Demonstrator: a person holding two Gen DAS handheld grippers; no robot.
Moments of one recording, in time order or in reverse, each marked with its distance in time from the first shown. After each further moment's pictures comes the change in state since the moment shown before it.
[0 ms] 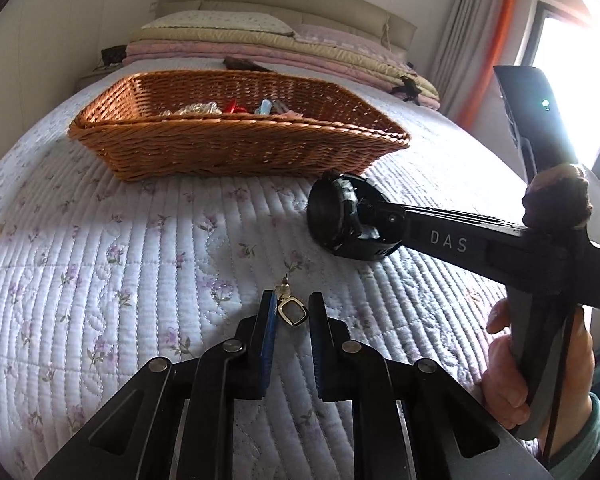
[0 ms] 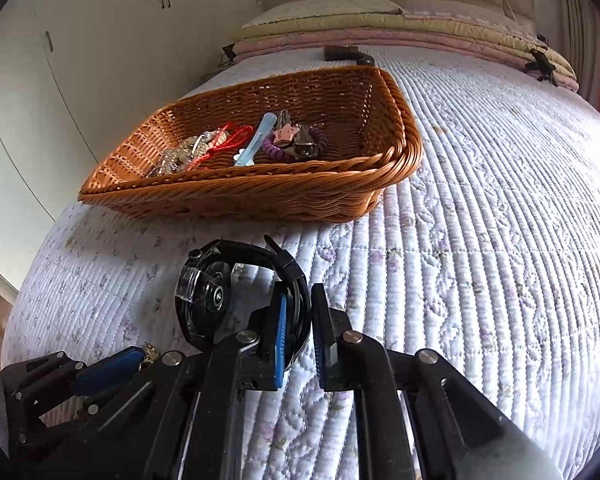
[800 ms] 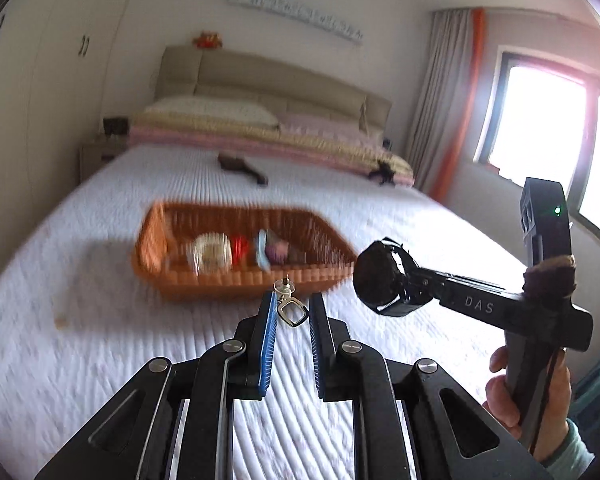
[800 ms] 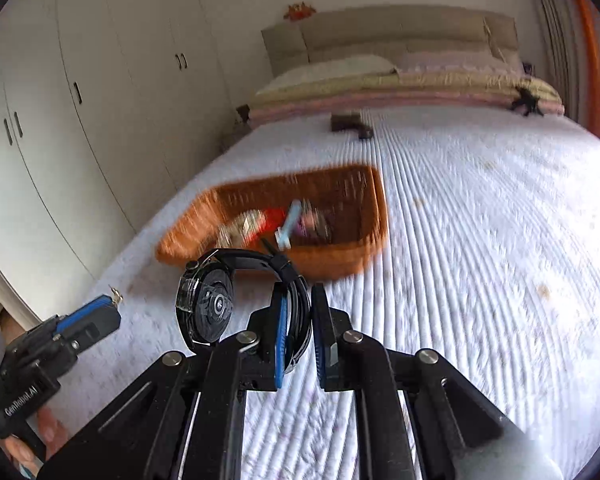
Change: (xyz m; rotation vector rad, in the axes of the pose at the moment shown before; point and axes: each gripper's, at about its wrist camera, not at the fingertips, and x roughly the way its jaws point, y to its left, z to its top) left arm -0.123 0.004 0.046 0.027 -0.317 -0.046; right arm -0.124 0.014 0.022 0.024 -0.229 0.042
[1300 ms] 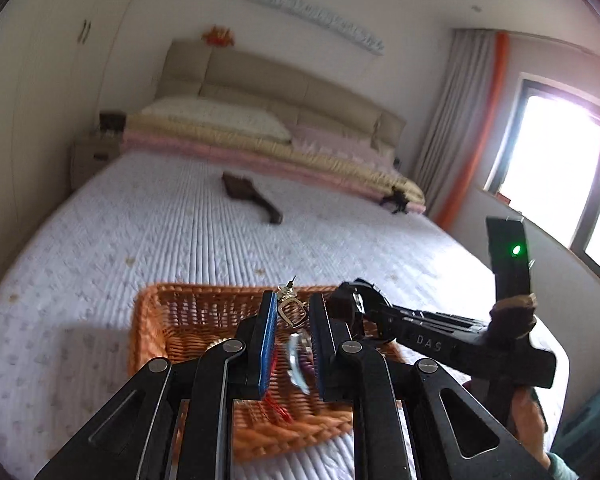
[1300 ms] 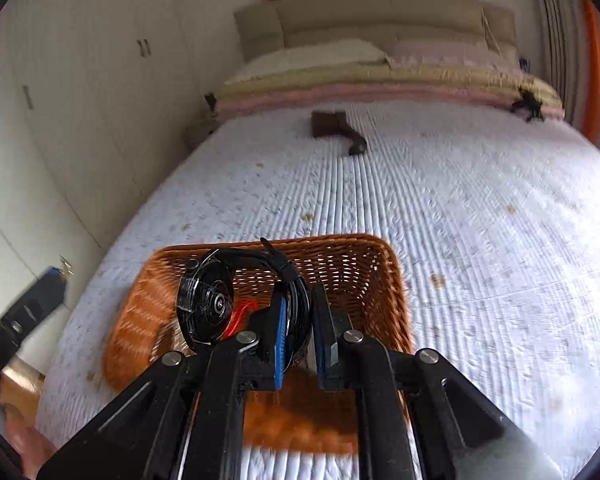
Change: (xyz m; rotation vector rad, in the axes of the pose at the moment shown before) left arm 0.130 0.071 0.097 -0.098 0.035 -0.028; right arm 0.161 -0.010 0.102 0.051 0.160 -0.114
